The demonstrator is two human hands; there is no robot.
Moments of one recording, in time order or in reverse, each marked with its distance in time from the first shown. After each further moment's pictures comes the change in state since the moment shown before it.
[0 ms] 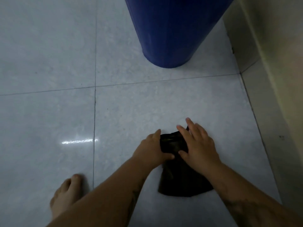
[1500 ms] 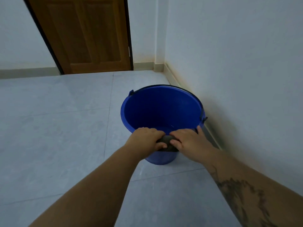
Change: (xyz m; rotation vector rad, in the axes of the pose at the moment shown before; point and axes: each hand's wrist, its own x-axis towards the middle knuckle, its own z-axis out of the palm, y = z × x) left_hand -0.007 0.195 -0.290 0.749 0.521 0.642; right_hand 0.116 -0.040 -0.320 -0.048 0.310 -0.117
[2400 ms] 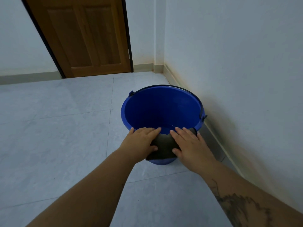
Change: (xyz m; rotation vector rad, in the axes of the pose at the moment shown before) left_hand -0.027 -0.010 0.006 -0.013 0.056 -0.069; right_hand -0.027 -0.005 0.029 -0.073 0.195 0.013
